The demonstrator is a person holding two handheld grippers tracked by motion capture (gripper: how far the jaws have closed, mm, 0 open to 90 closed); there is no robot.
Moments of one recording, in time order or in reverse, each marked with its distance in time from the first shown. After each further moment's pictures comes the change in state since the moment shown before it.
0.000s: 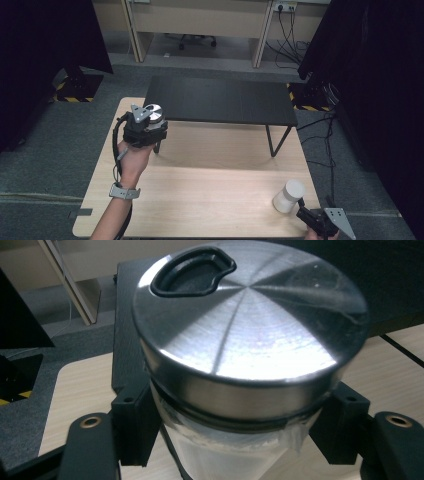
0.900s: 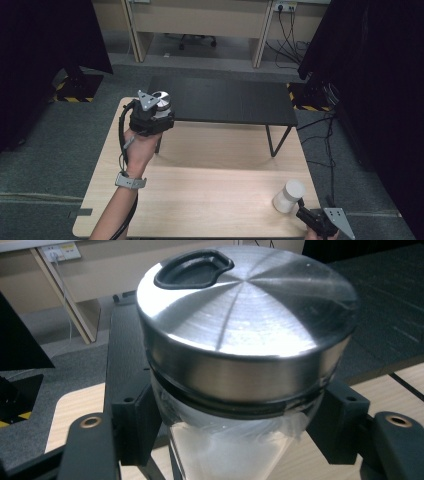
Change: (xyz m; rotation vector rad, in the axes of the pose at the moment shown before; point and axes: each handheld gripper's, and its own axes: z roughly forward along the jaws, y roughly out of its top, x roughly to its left) left arm -0.011 0.027 0.000 -0.051 -0.005 0.022; right arm 0.001 0.000 0.000 0.002 -0.002 -0.012
